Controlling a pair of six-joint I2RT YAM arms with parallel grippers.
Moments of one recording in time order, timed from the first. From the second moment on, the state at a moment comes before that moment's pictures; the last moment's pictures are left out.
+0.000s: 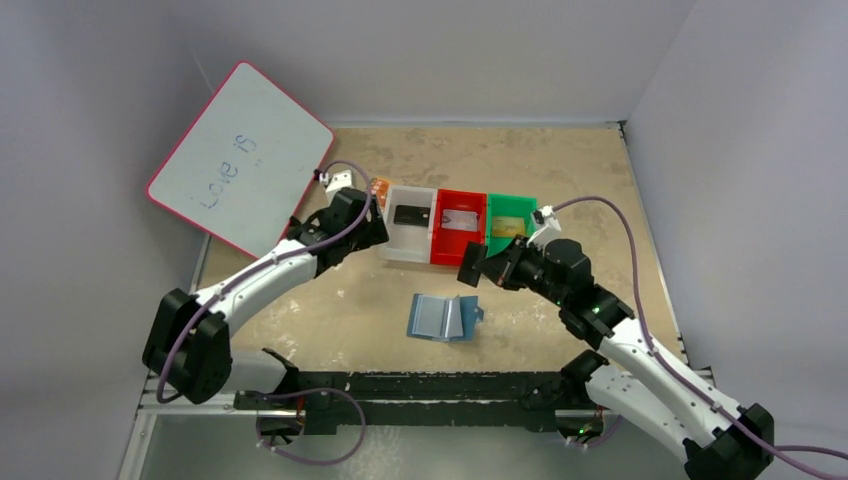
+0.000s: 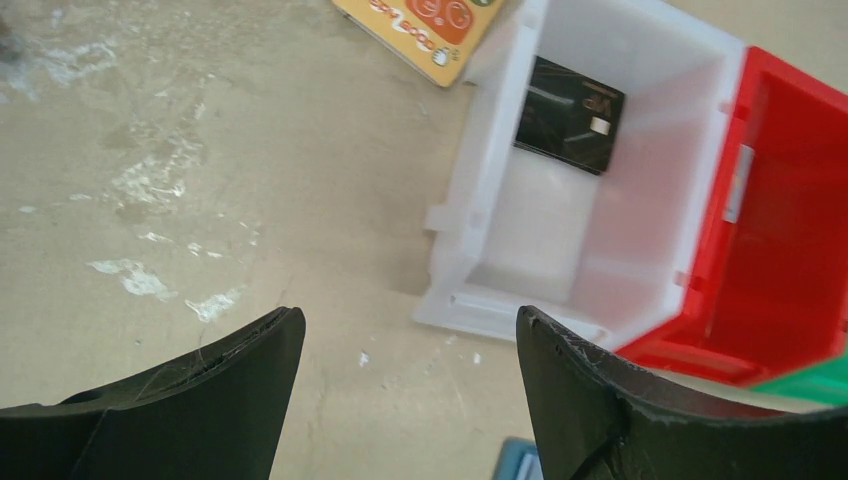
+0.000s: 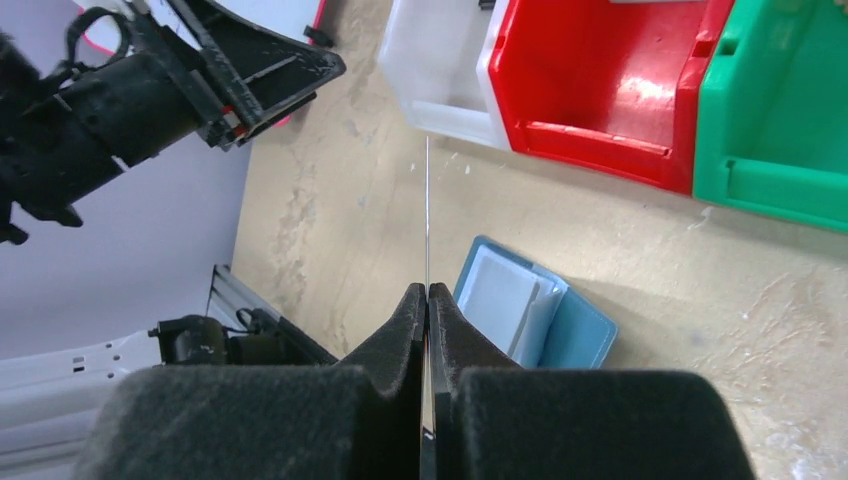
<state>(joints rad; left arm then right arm) -0.57 1.31 0.90 -0.35 -0.35 -0.70 0.60 0.74 0.53 -0.16 -0.12 0.82</state>
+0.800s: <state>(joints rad) -0.43 1.63 1.01 -0.15 0.07 -0.61 0.60 0.72 0.59 -0.32 -0.04 0.79</state>
